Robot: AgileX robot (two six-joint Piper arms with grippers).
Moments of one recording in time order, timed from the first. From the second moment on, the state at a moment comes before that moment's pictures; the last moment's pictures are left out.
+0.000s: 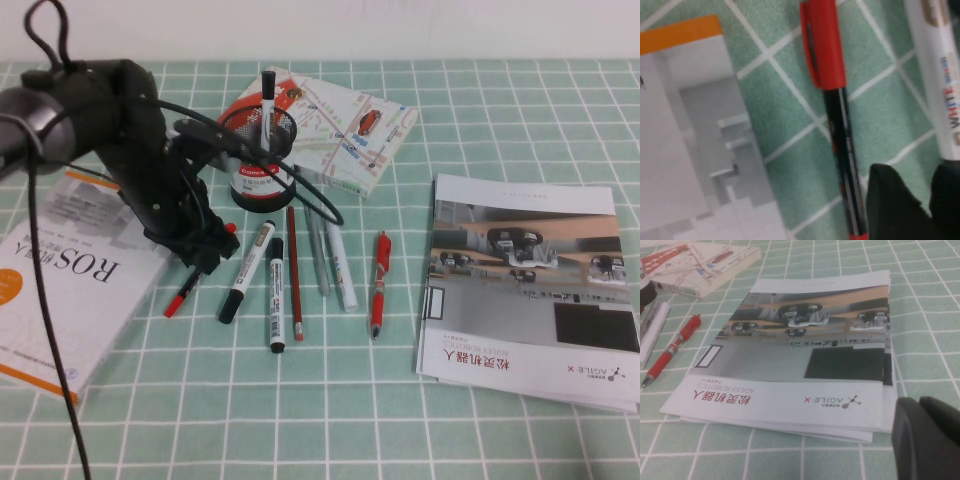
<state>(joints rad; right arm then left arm) 0.07 -0.02 0.03 0.15 0.34 -0.01 -0.33 2.03 -1.61 -0.14 1.04 0.45</state>
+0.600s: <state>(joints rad) 0.07 -0.02 0.03 0.15 0.34 -0.01 -0.36 2.11 -1.62 -0.04 1.03 0.44</state>
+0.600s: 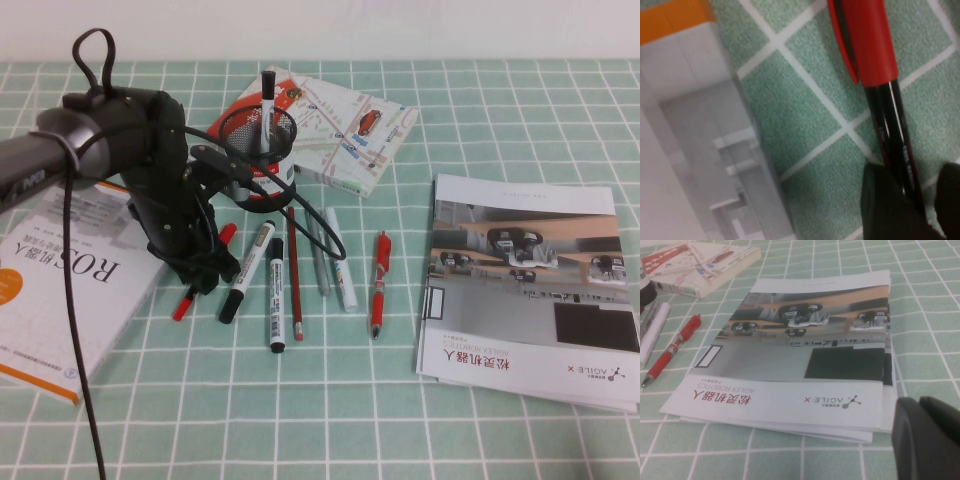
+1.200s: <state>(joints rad) 0.07 -0.02 0.03 0.15 0.34 -0.01 -0.36 2.10 -1.63 -0.04 1.07 0.36</state>
